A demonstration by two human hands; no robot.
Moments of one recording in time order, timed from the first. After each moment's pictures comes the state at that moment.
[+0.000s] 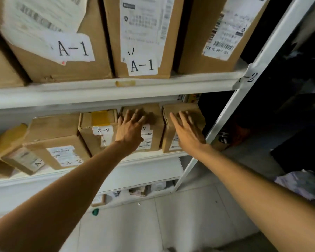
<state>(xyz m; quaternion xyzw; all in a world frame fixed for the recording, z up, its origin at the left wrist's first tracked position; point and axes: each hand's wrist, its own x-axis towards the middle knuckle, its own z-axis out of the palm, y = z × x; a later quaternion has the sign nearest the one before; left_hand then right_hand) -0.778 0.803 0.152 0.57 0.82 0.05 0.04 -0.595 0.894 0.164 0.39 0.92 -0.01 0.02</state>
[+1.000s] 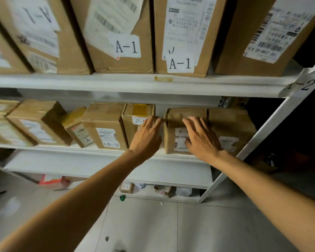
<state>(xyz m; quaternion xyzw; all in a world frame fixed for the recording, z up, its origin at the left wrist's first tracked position) -0.750 0.730 0.167 0.51 0.84 0.18 0.00 -0.617 0.874 0.152 0.20 0.97 -0.03 -0.13</state>
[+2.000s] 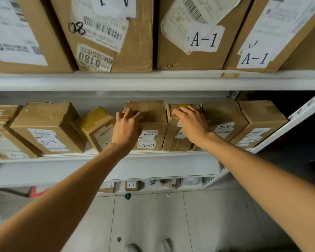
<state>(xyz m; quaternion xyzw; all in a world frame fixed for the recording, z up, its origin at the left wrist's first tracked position) -0.927 0.632 0.147 0.50 0.85 0.15 -0.06 -0.767 0.779 0.175 0.25 0.96 -0.01 -0.09</state>
